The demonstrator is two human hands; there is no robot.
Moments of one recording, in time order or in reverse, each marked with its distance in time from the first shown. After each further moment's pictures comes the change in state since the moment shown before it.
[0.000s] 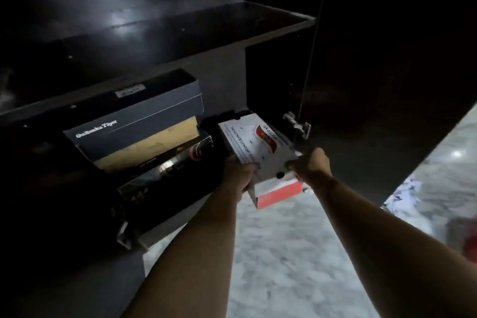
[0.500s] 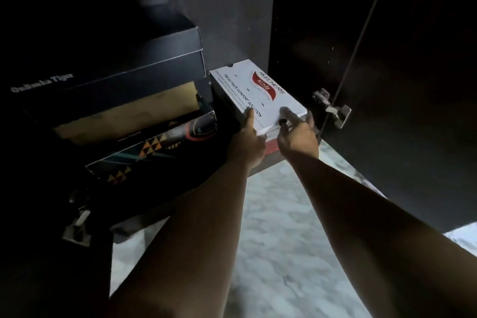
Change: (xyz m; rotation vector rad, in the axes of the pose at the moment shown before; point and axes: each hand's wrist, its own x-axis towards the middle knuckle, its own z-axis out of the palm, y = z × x) left_hand 0.124 -0.022 0.012 0.660 0.177 0.364; right_hand 0.121 0.015 0.112 -0.159 0.053 -0.347
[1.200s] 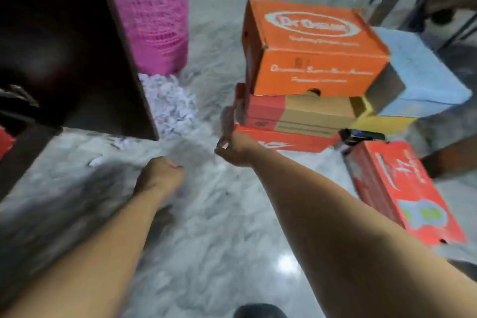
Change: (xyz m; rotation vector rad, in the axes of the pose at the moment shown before) left_hand -0.255 0.157 0.210 0.325 -0.702 0.148; right_hand -0.278 0.230 -0.325 -0.274 -0.171 0.541
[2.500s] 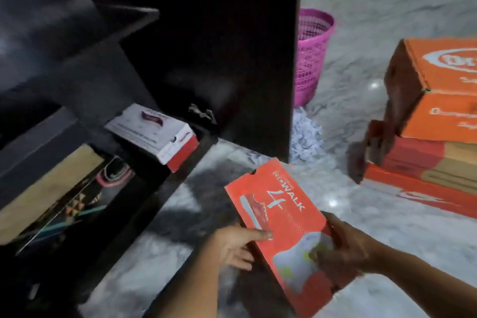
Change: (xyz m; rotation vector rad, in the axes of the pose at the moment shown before) left_hand -0.109 -0.097 -0.082 -0.588 -0.402 -0.525; right_hand -0.064 -0.013 0.086 0.314 -0.291 -0.261
